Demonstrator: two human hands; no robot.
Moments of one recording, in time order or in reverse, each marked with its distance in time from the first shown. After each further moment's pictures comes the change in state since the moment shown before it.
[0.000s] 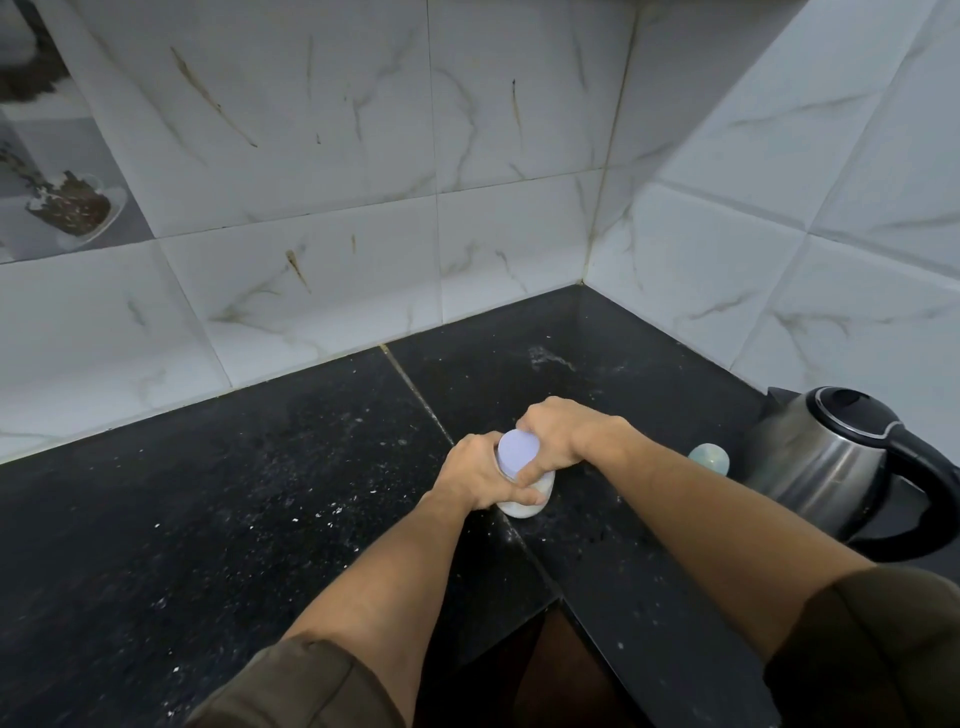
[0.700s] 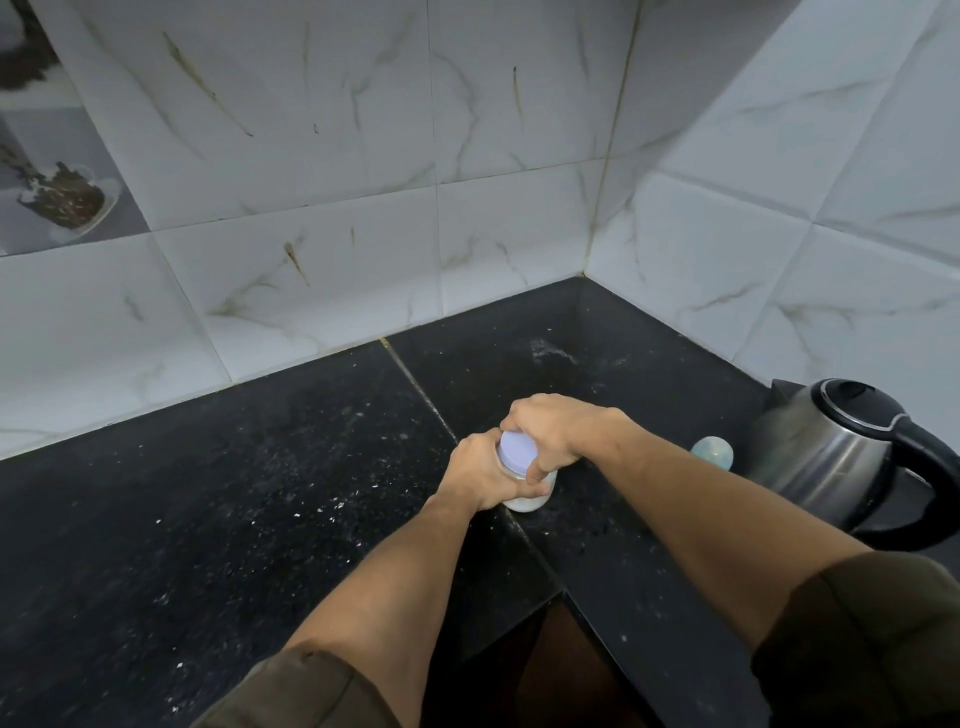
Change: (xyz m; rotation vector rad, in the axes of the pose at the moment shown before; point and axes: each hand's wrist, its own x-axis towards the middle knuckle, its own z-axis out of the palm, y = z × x) left_hand -0.004 -0.003 0.010 -0.032 0.062 -0.002; right_hand 0.002 -0.003 0.001 -0.082 0.015 -0.185
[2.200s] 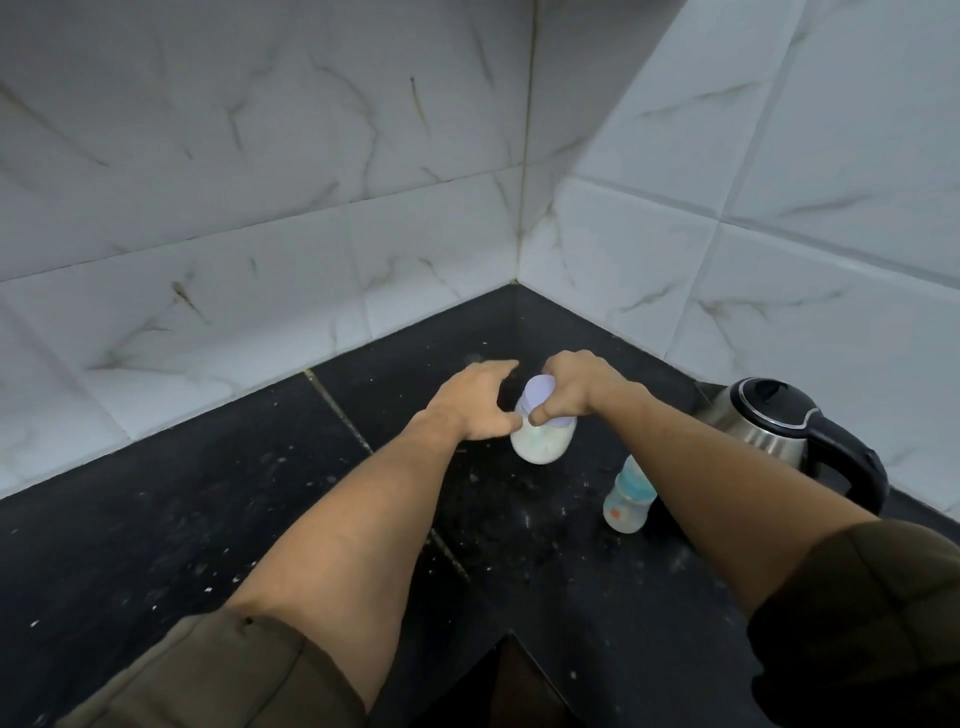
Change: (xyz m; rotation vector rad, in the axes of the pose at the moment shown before) left_hand 0.101 0.119 -0.020 0.423 -0.126 0.367; right_hand -0.024 0.130 -0.019 0.364 0.208 0.546
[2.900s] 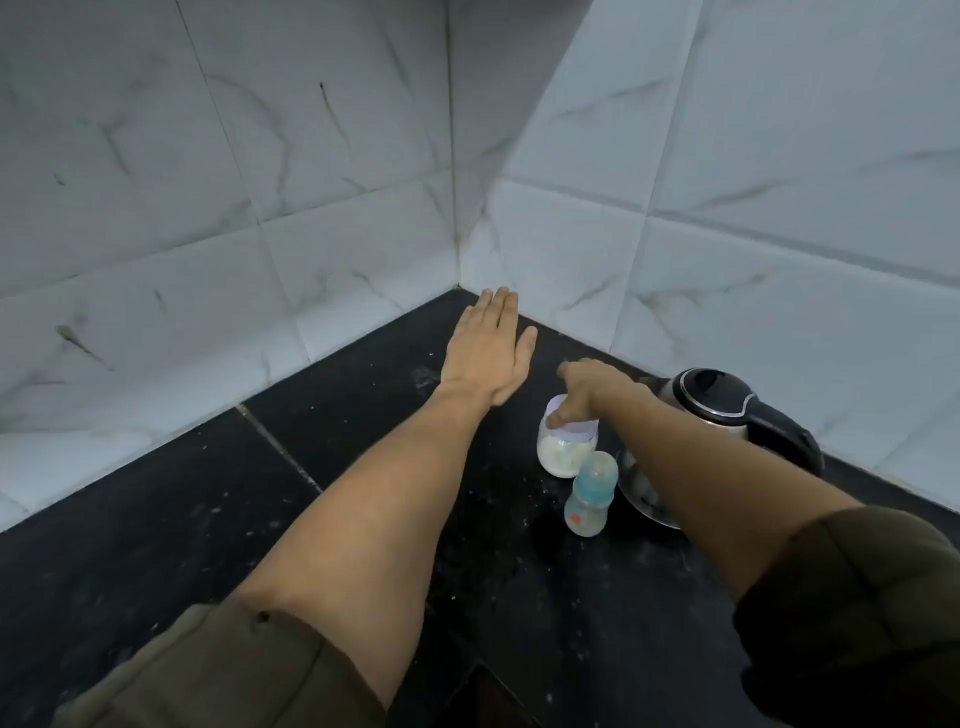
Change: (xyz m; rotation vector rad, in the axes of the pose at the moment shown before) left_hand 0.065 0.085 -0.007 0.218 0.306 0.169; right_hand 0.012 0.081 0.001 -0.080 0.001 0.216
